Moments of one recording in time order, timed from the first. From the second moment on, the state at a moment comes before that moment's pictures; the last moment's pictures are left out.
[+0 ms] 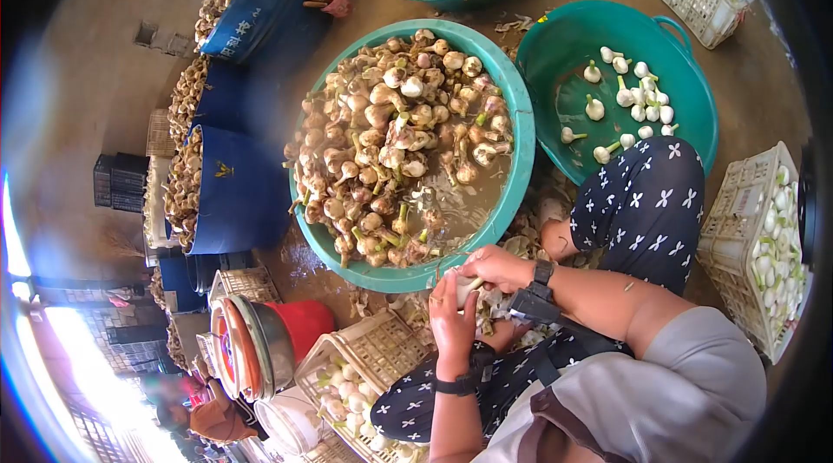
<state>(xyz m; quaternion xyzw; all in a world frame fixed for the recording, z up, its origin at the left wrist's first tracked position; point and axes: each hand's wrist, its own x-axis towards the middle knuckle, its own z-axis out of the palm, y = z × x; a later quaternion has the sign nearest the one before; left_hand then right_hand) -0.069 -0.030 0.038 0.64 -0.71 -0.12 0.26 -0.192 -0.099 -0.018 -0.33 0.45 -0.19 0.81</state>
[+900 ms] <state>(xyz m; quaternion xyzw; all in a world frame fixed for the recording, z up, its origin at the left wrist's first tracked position) -0.003 -0.039 0.007 0.50 0.13 -0.53 0.67 -0.193 -0.110 -0.009 -0.75 0.19 -0.13 0.62</state>
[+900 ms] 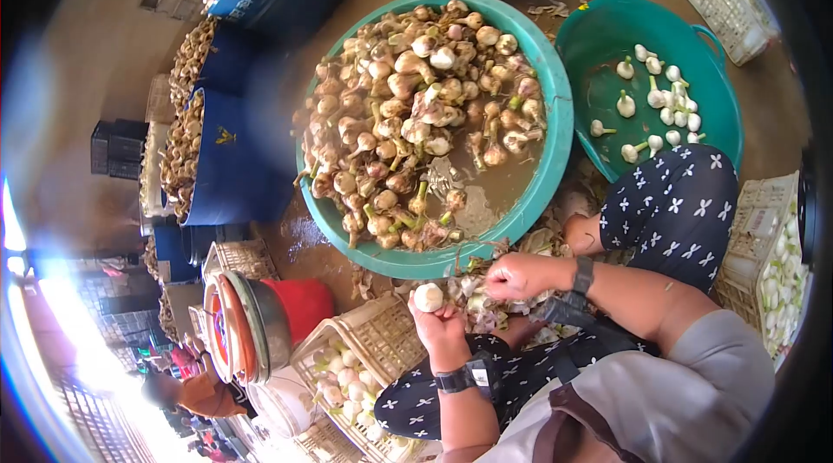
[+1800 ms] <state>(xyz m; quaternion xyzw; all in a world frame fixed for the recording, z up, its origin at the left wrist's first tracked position) -0.015 -0.061 0.023 0.63 -0.03 -0.50 0.60 -0.110 -0.128 -0.023 -0.72 0.31 -0.41 0.47</state>
